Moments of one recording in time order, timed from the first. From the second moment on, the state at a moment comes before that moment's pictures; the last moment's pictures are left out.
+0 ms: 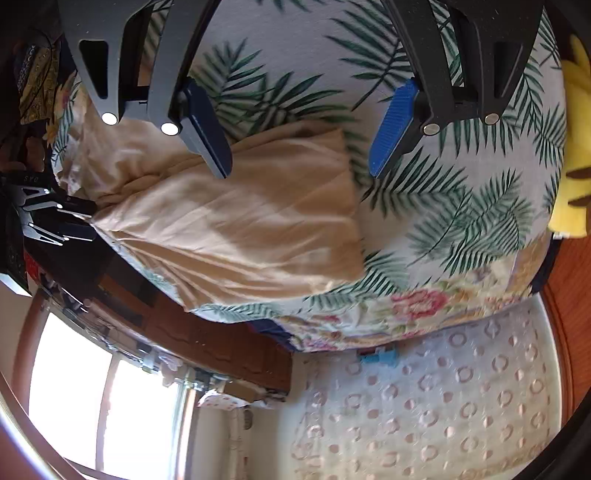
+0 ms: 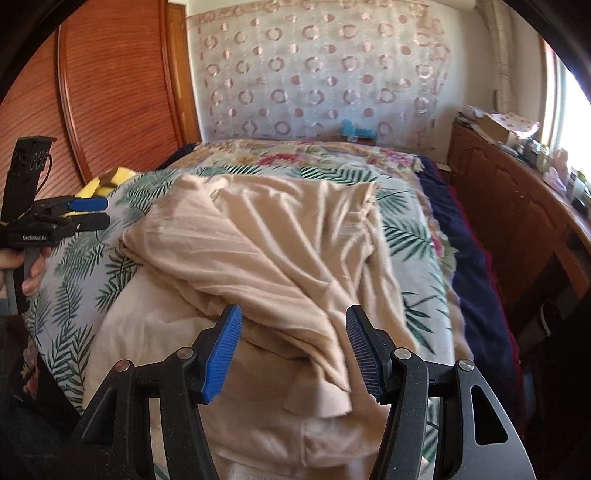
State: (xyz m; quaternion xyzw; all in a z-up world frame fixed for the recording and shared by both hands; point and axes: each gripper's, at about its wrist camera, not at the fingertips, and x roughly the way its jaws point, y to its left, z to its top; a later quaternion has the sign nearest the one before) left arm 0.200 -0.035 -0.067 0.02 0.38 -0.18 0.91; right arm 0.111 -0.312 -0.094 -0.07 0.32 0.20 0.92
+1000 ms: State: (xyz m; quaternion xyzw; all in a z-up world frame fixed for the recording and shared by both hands) left arm 0.208 -0.030 -0.107 0.02 0.43 -0.17 0.89; right arm 0.144 -0.293 -0.129 -0.08 0.36 0.20 0.91
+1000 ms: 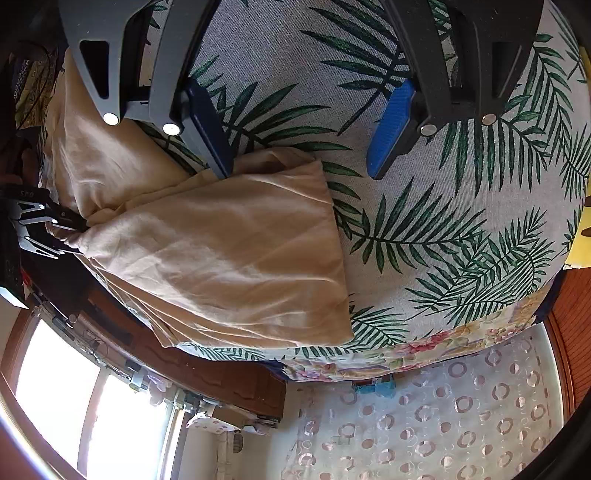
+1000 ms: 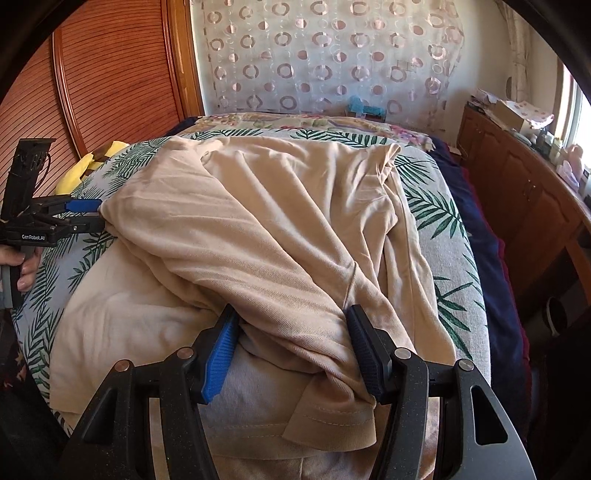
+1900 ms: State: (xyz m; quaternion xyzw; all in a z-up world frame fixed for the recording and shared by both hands) left arm 0.311 -0.140 0.028 0.08 0.28 -0.24 0.93; right arm 0.108 -0.335 -0.104 0.01 0.29 0.21 0.93
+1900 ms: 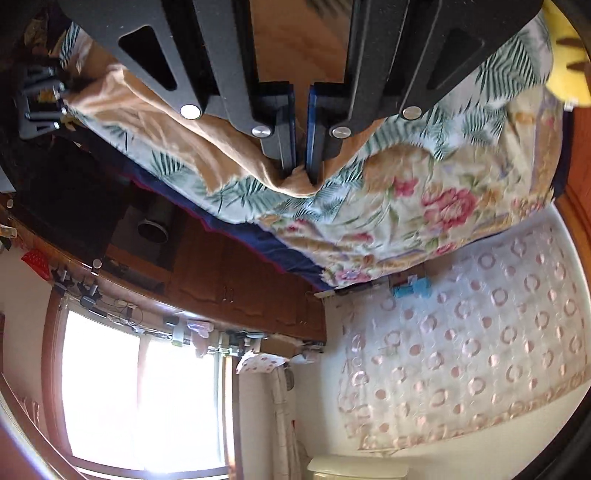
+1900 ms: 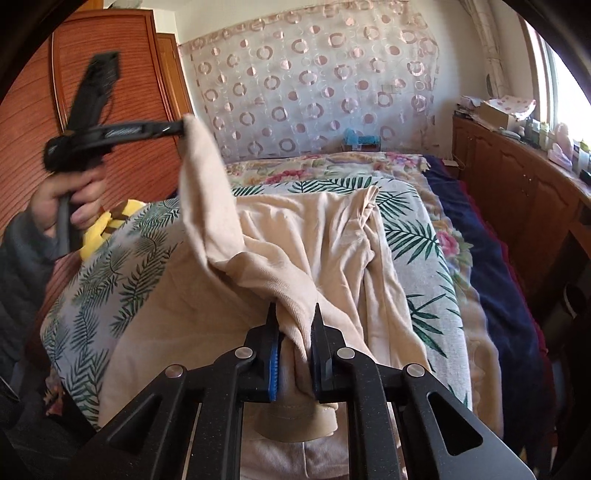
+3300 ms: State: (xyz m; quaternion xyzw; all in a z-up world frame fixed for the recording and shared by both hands) left arm 0.294 -0.110 -0.070 0.06 0.38 -0.25 0.89; right arm 0.231 -0.318 -0.060 -0.04 0.31 0.15 0.94
